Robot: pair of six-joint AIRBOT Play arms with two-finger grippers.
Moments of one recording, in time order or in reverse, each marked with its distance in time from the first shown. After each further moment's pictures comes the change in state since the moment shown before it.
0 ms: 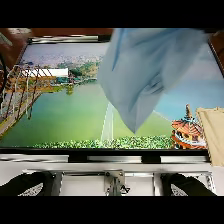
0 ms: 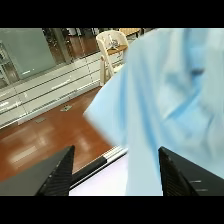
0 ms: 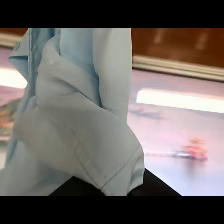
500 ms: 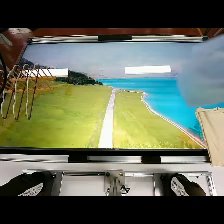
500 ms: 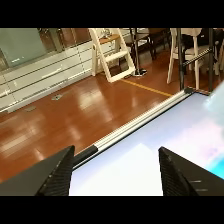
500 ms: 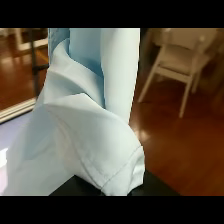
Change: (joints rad) left arm 0.000 0.004 -0.001 0.003 -0.062 -0.029; right arm -0.587 0.131 0.000 -0.283 -0.013 0.116
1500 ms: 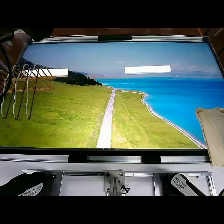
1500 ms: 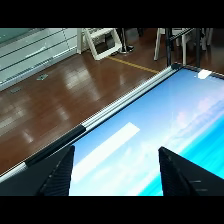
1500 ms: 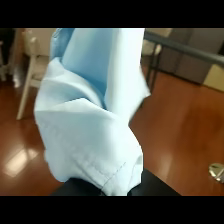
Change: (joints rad) left arm 0.000 0.000 0.000 0.000 -0.097 -0.002; right arm -0.377 -0.128 0.000 -0.127 -0.187 -0.042
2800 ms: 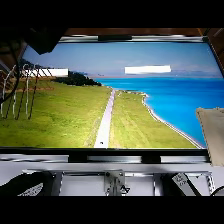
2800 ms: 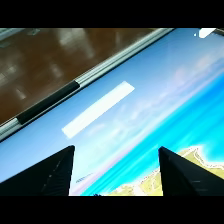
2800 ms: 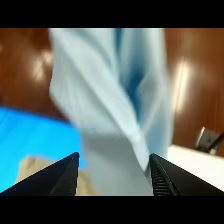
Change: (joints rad) left arm 0.001 -0.007 0.000 0.097 -0.167 -0.087; right arm -0.348 0.090 0.000 0.469 0.535 -0.049
